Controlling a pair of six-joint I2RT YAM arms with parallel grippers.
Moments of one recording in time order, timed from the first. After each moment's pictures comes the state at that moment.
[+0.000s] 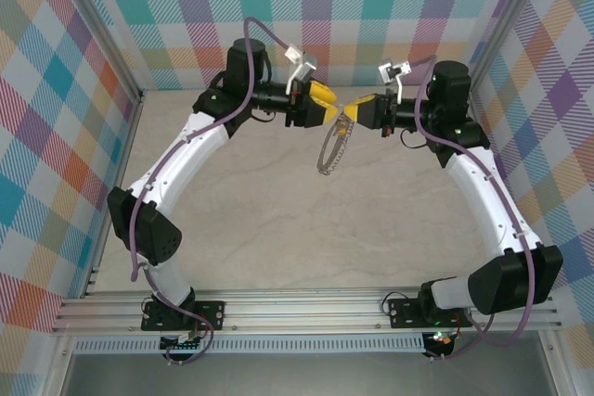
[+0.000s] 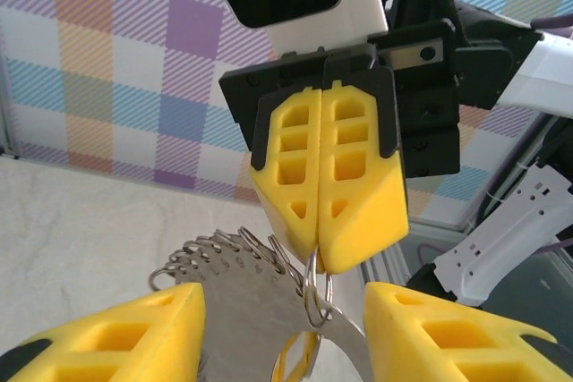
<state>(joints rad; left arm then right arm) -0.52 1.78 1.88 -0.41 1.07 0.02 0.21 1.36 1.39 -0.27 -1.18 0.30</state>
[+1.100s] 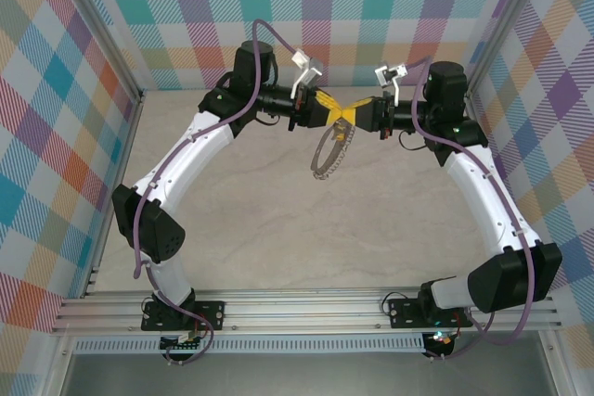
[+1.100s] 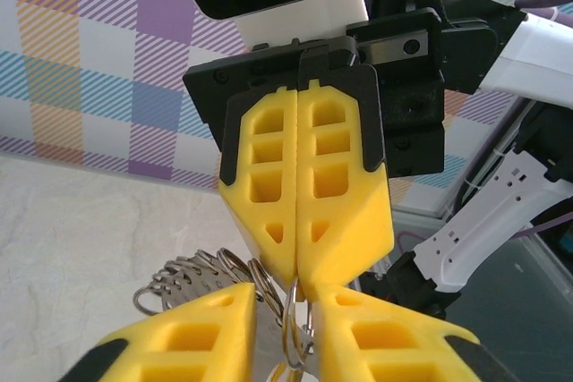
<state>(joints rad) -0.54 1.79 1.90 -0.46 1.11 0.06 0.22 1.37 1.40 -0.33 -1.18 0.25</state>
